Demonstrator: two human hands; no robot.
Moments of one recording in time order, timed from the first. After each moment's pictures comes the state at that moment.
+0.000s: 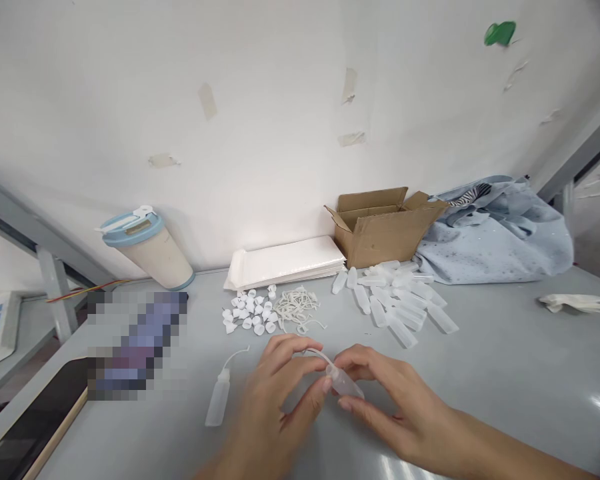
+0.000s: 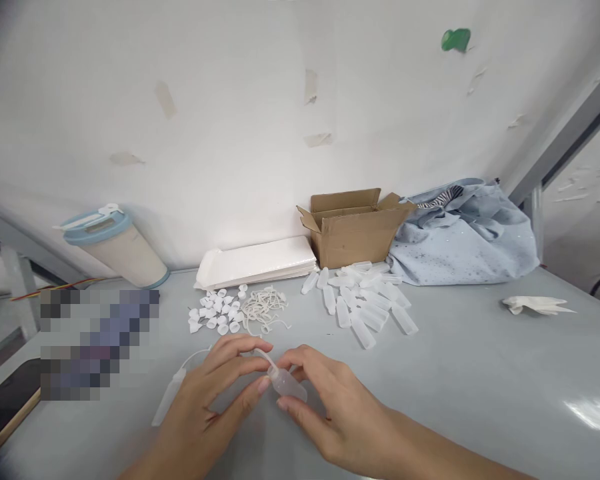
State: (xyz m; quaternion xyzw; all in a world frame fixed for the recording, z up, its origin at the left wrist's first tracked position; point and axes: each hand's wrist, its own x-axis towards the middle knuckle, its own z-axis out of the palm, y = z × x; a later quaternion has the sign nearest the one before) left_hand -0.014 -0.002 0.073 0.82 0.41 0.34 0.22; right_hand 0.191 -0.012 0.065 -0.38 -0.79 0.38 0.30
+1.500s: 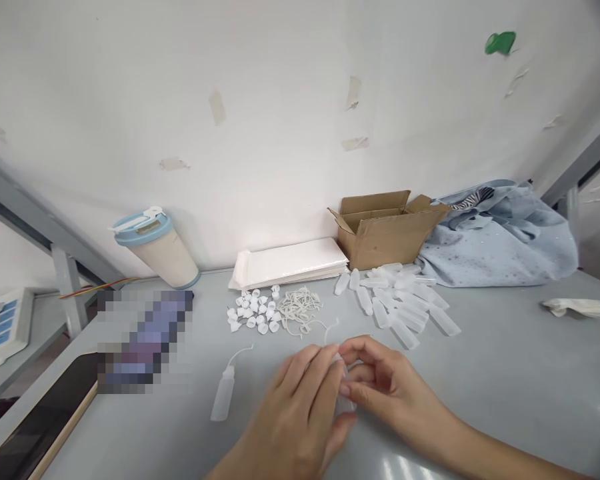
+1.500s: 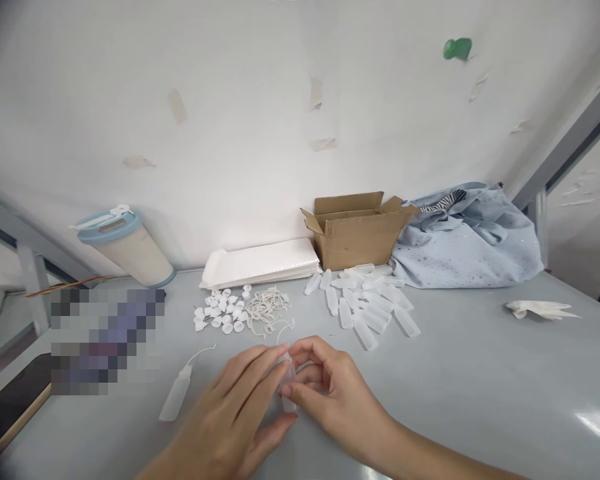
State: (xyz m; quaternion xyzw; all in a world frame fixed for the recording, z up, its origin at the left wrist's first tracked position) left_hand -0.003 -0.010 0.067 0.91 0.27 0.30 -0.11; right_hand 0.177 -0.009 0.061 -0.40 -0.54 0.63 0.38
